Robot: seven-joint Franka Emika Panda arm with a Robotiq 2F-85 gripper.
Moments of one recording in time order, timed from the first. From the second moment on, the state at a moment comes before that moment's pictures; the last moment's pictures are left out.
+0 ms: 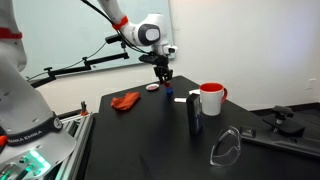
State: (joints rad) arm 0.21 0.36 0.17 -2.21 -0.05 2.56 0.05
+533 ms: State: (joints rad) arm 0.21 0.36 0.17 -2.21 -0.06 2.56 0.04
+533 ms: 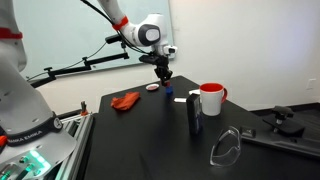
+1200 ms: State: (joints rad) arm 0.20 0.26 0.17 -2.28 -0.06 2.56 0.04
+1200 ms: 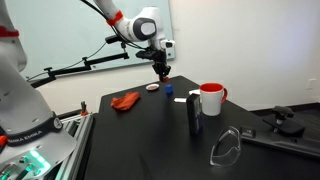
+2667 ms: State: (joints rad) arm -0.03 0.12 -0.05 -2.56 -0.09 2.47 0.13
